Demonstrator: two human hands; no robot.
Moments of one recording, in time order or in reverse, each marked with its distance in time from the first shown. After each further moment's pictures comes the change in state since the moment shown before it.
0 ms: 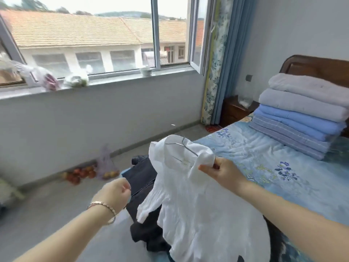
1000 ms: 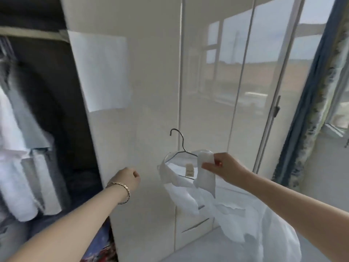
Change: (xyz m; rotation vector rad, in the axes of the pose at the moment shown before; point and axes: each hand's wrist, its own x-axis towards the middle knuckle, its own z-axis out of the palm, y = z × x) left_hand -0.806 -0.218 -0.157 -0.081 0.894 -1.461; right_hand -0.519 -0.444 0.269 -0.036 -1.163 -1.247
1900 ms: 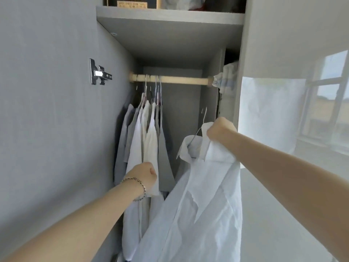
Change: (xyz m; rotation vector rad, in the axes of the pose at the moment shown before) left_hand 0.125 -0.253 -0.259 0.003 0.312 -0.201; right_hand 0.264 -0.434 0.151 0.132 0.078 -0.082
